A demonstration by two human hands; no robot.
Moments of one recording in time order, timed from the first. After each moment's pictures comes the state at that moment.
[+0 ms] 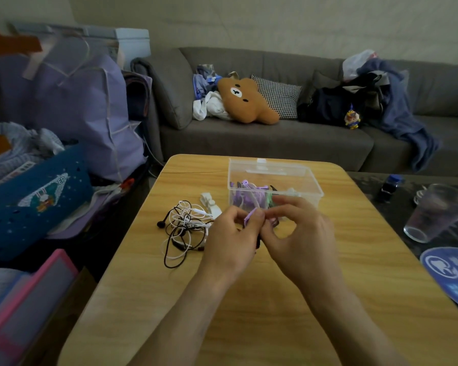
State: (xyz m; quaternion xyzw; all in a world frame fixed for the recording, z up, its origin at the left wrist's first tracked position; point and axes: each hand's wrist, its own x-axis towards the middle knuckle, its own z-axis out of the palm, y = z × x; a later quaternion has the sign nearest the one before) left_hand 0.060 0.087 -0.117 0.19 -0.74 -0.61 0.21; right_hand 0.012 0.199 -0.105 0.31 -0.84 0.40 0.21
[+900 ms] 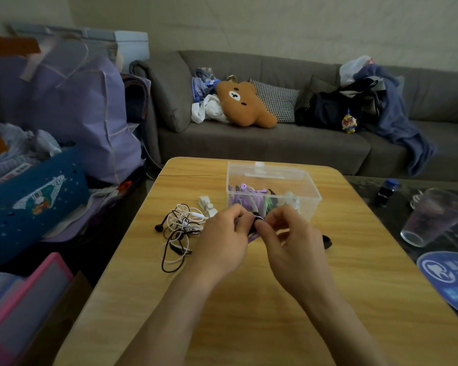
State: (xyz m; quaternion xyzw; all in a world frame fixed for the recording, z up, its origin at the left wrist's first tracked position) left_hand 0.058 0.068 -0.112 0.15 -0.84 -0.48 0.19; right_hand 0.014 0.196 -0.114 0.30 -0.81 0.49 0.10
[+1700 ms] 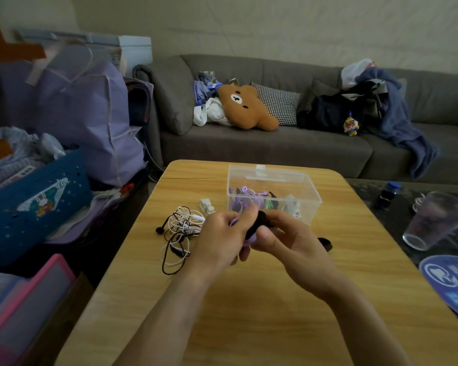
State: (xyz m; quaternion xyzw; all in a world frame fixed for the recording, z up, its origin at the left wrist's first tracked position) left_hand 0.062 0.068 -0.105 0.15 -0.74 -0.64 0.15; right_hand -0.007 0.213 -0.108 0.39 -0.71 0.56 -0.18
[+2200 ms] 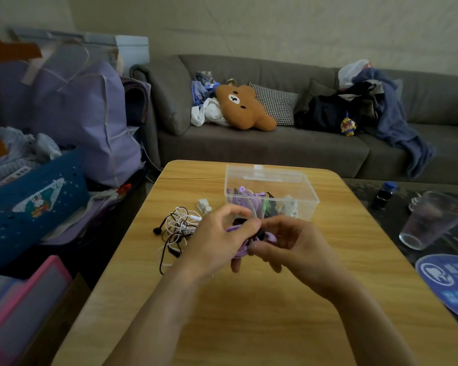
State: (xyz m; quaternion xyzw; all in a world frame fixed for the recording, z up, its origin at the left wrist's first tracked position) left_hand 0.070 0.061 -0.099 0.12 -0.77 -0.61 0.12; right_hand -0.011 0.222 -0.104 0.34 -0.73 0.56 -0.20
